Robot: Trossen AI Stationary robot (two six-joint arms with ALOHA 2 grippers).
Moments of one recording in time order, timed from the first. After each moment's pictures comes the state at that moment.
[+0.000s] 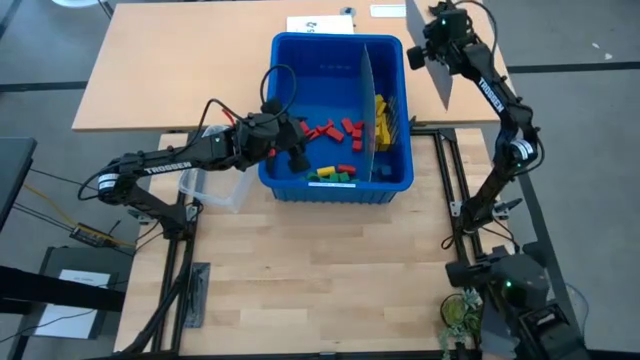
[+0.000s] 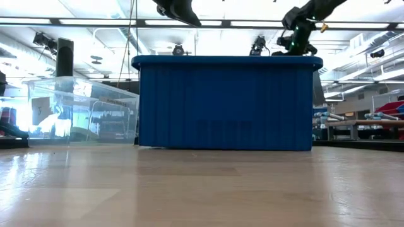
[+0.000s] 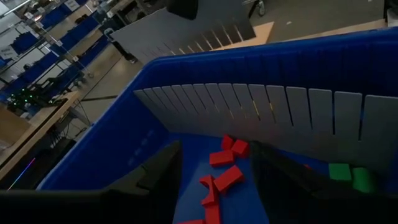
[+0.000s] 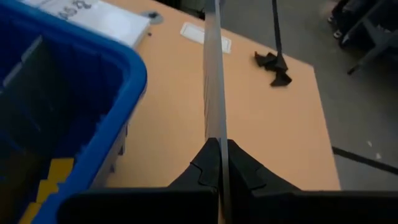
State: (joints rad) left arm 0.23 1.42 1.38 -0.28 -0.47 0.39; right arm -1.21 1.68 1.74 -0.62 0.32 -0.16
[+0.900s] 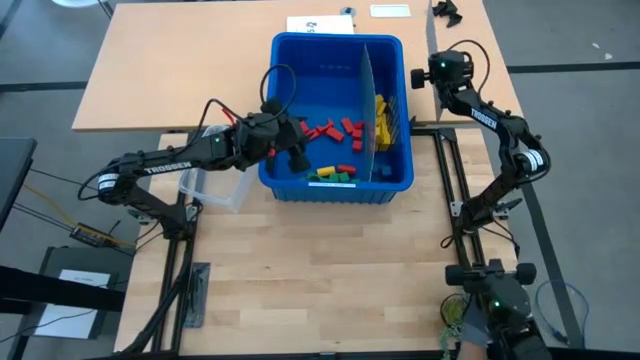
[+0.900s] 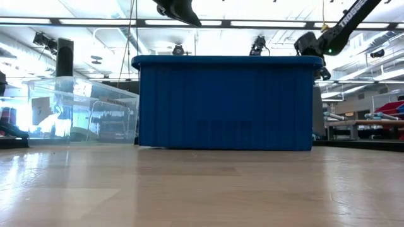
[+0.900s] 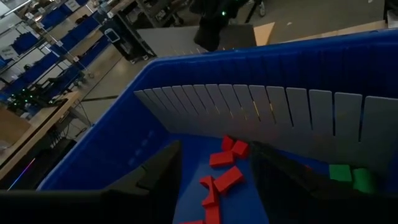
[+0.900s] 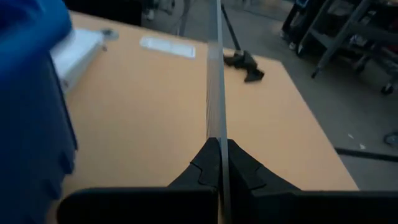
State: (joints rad) left arm 0.23 1.42 1.38 -0.28 -0.47 0.39; right arm -1.27 1.59 1.11 0.13 0.41 -0.11
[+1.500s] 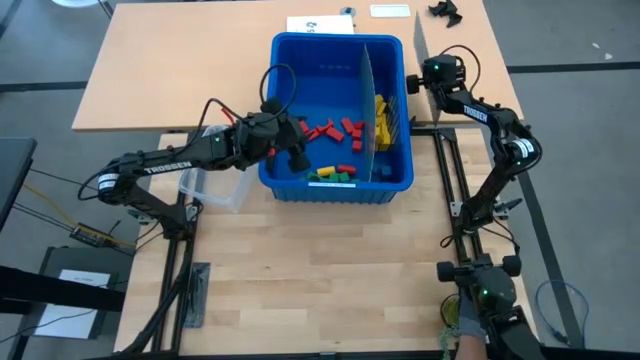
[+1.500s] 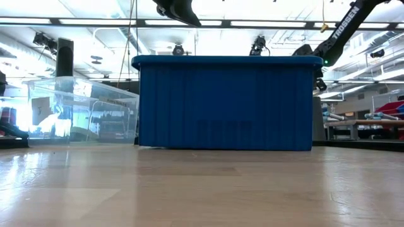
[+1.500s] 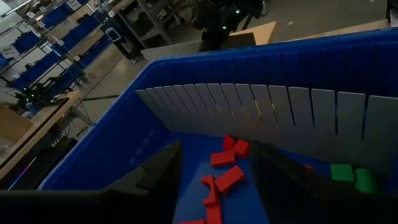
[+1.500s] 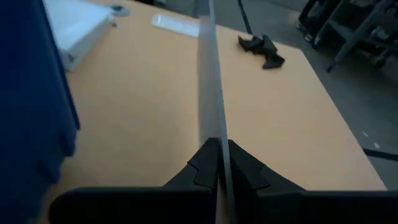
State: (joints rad) left arm 0.24 1.42 1.38 -0.28 -0.47 0.39; right arm -1.28 1.70 1.12 0.18 0.35 -0.13
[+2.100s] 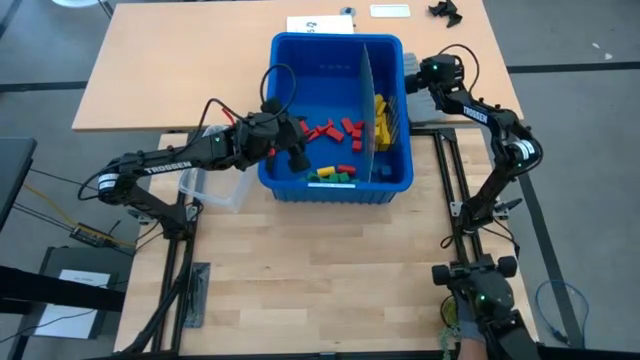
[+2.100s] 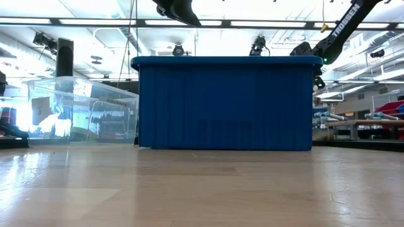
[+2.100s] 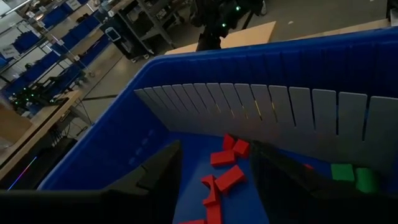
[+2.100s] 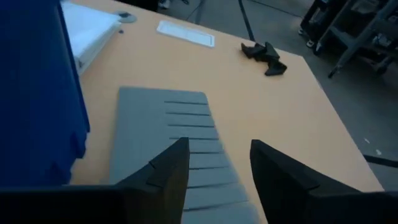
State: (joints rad) left arm 0.24 1.42 1.38 -0.28 -0.47 0.39; right arm -1.25 1.67 1.13 0.17 0.35 -0.14
